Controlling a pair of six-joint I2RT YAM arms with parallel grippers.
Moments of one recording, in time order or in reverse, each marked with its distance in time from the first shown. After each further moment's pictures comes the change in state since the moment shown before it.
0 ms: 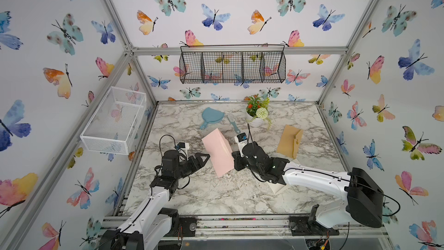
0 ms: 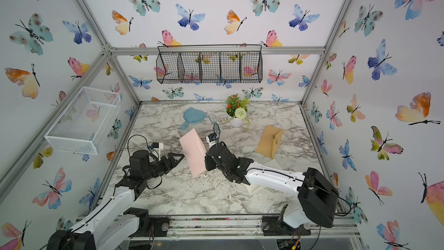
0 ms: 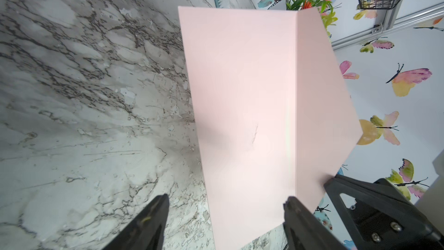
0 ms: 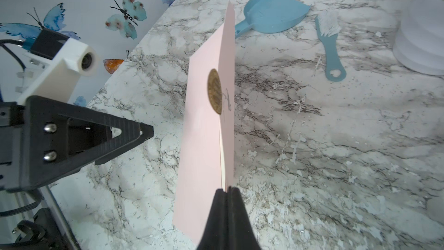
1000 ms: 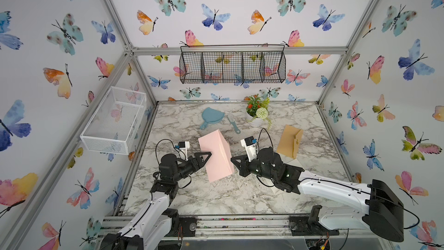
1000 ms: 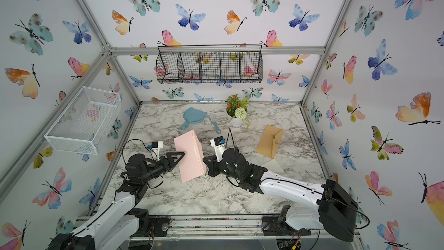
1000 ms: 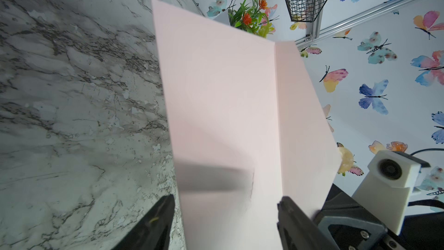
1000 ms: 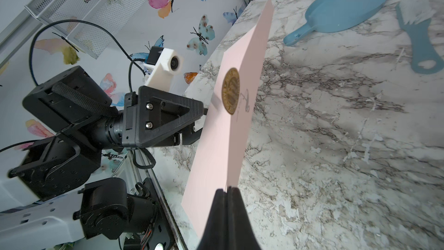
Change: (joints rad) left arm -0.011 -0.039 -0.084 0.294 0.111 -0.161; right arm -0.009 -0.185 -0.185 0.210 -0.248 0.127
